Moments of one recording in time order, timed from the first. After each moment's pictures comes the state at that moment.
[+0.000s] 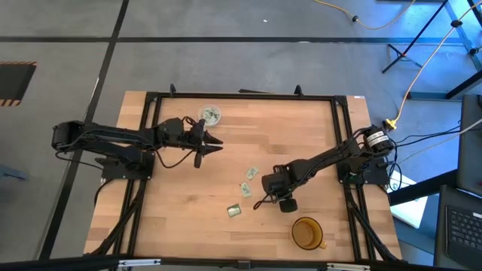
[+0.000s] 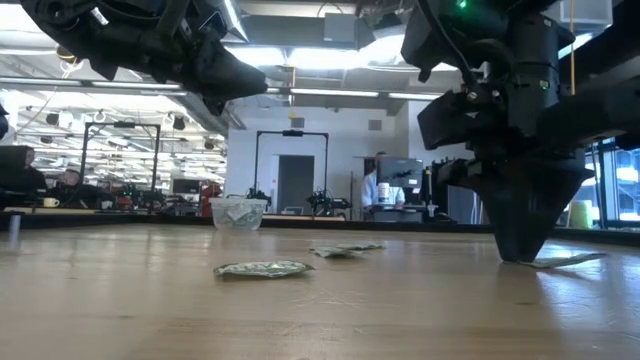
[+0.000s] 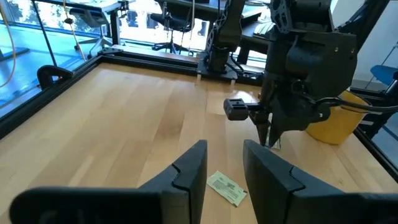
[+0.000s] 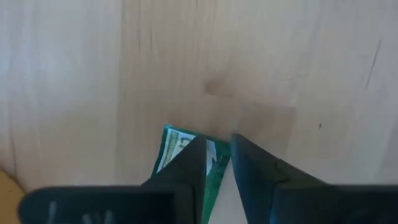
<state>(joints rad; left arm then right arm) 0.20 1.08 0.43 0.44 0.18 -0.13 0.29 1.81 0.99 -0.58 -0.10 0.15</state>
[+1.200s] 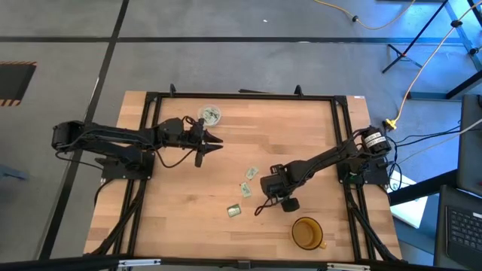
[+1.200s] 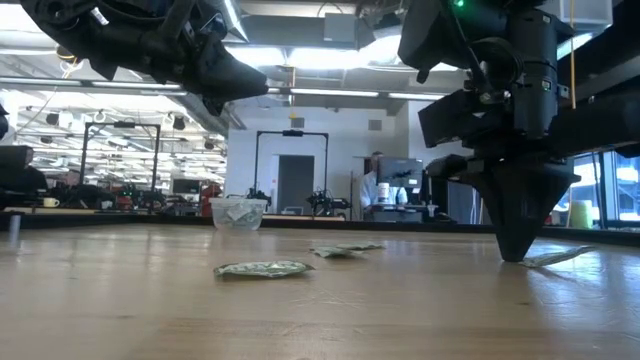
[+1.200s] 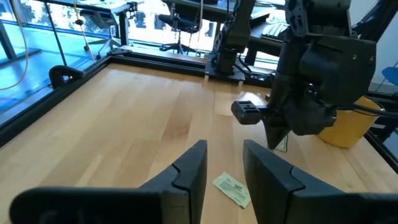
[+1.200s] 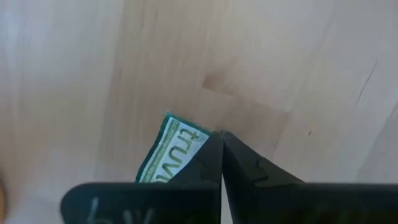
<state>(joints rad) 0.20 1.08 0.43 0.44 0.14 -0.13 0.29 1.82 1.03 -0.66 -0.06 0.01</state>
